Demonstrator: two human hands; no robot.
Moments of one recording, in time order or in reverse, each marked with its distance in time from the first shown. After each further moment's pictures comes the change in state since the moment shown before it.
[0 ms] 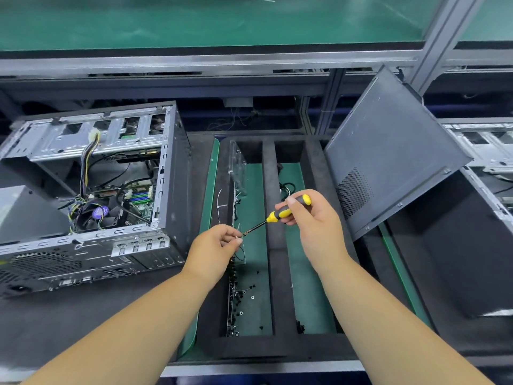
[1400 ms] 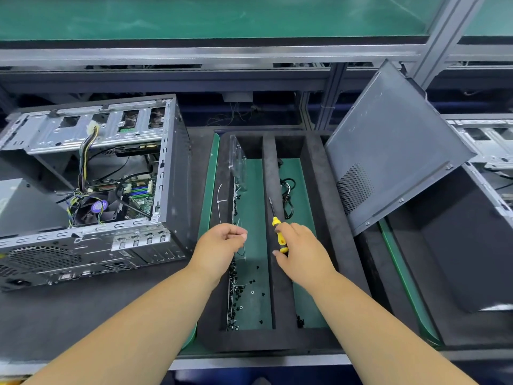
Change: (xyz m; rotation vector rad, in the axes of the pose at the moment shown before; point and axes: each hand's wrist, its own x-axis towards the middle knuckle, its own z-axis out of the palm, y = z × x) left_hand -0.002 0.000 0.010 -0.270 -0.050 -0.175; right_hand -0.019 0.067 -0.010 -1.136 -0.345 -0.193
